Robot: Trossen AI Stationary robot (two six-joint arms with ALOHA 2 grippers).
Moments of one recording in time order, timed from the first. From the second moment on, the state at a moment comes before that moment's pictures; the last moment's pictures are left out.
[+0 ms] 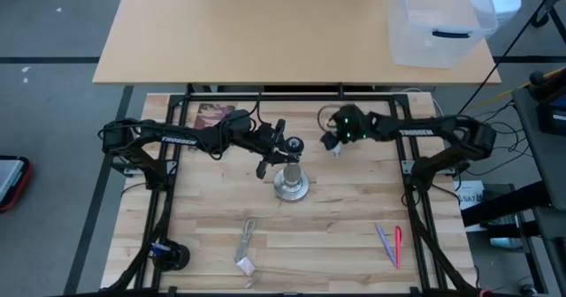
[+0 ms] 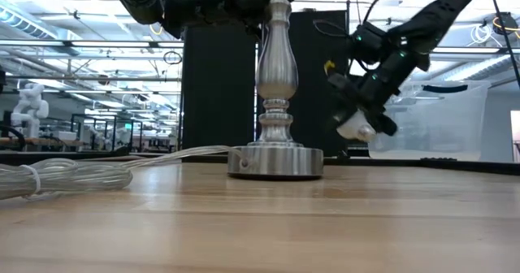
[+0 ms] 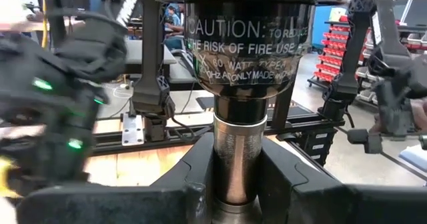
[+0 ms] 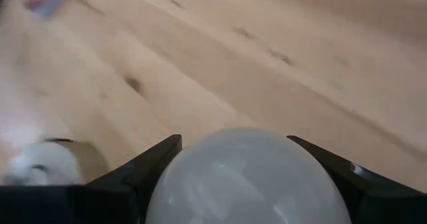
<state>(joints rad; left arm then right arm) 0.23 1.61 0.89 0.61 0.61 -0.04 -0.50 1.42 0.66 -0.05 -0.11 0.58</state>
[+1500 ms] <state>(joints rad) 0.14 1.62 0.88 0.67 0.43 0.00 0.06 1.61 0.58 0.10 0.49 1.01</state>
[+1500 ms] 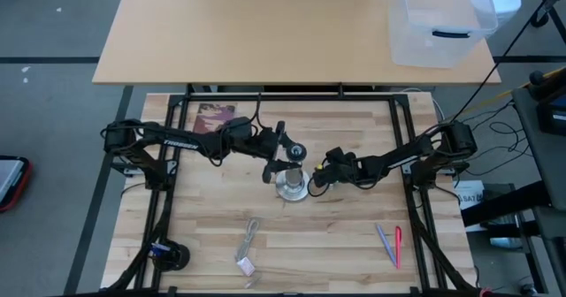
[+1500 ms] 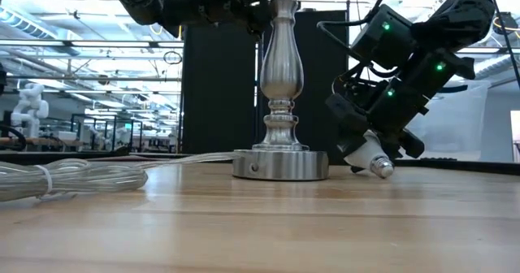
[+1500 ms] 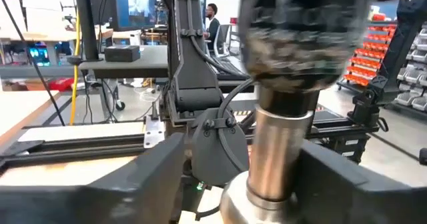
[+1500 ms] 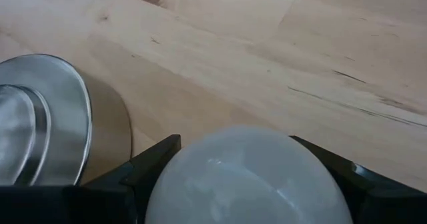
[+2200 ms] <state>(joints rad) 0.14 1.51 0.88 0.47 0.38 0.01 0.06 1.61 0.58 0.11 0.45 0.99</state>
